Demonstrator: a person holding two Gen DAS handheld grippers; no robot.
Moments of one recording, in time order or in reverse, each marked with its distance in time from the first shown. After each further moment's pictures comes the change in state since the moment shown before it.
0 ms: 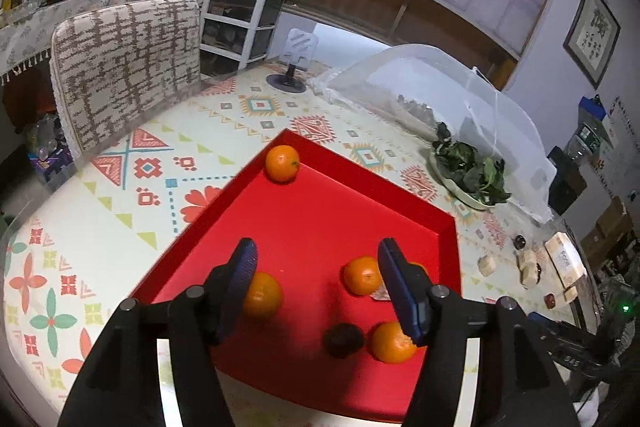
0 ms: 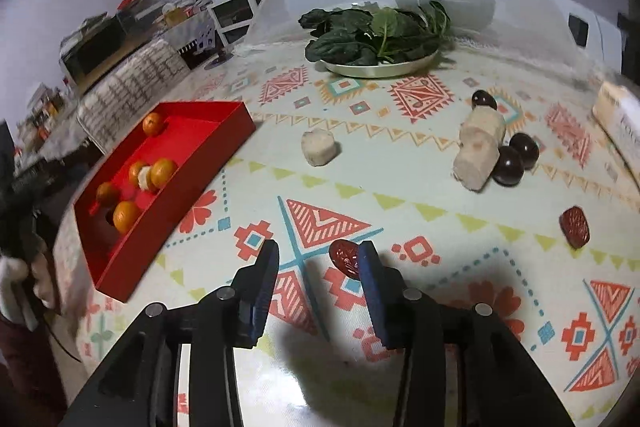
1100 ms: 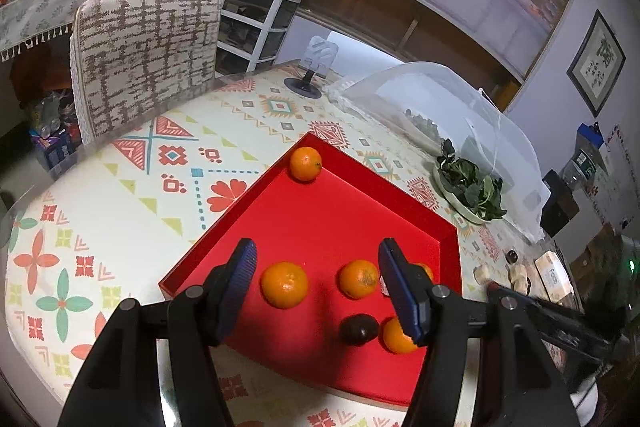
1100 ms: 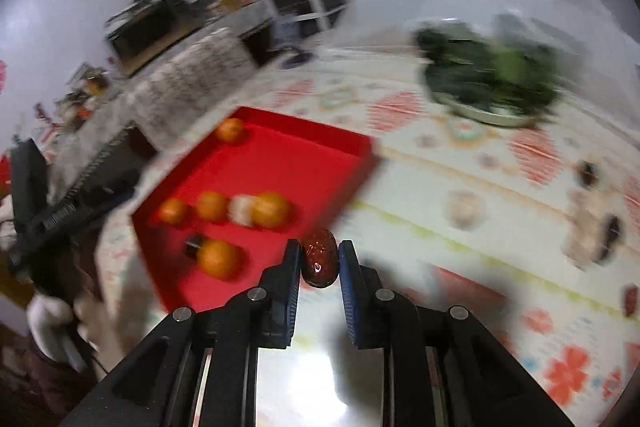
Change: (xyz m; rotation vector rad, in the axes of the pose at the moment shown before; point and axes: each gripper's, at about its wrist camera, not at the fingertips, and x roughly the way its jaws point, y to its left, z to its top) left arm -0.018 0.031 -0.005 -0.087 -0.025 -0.021; right arm 0.027 0.107 0.056 -0.090 0.029 0.221
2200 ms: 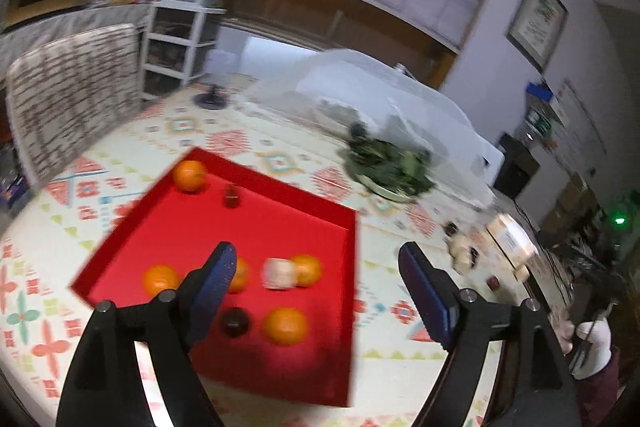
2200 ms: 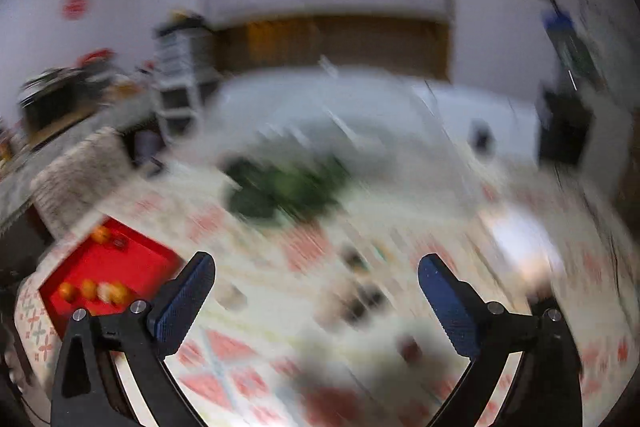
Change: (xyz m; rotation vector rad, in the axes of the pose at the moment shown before) left arm -0.013 -0.108 -0.013 0.203 0.011 -0.161; right arm -0.175 -0.147 -0.027 0.213 -0.280 -0.492
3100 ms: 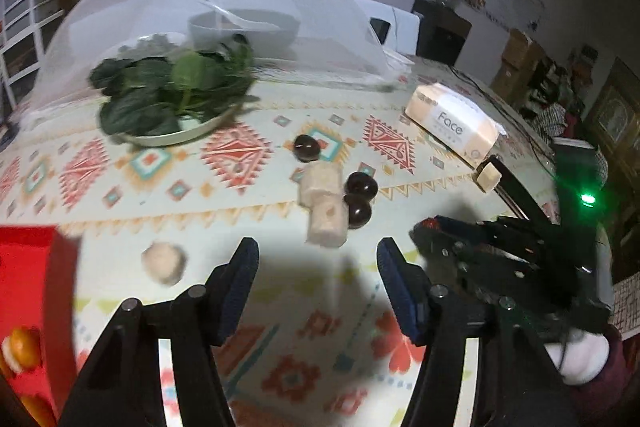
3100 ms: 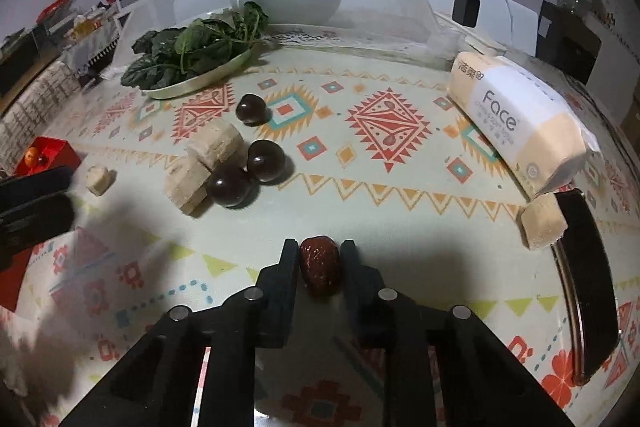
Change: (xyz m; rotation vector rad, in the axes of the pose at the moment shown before) left arm 0.196 -0.224 -0.042 0.389 0.313 -0.174; right arm 0.095 -0.062 -0.062 -0.063 0.238 -0.009
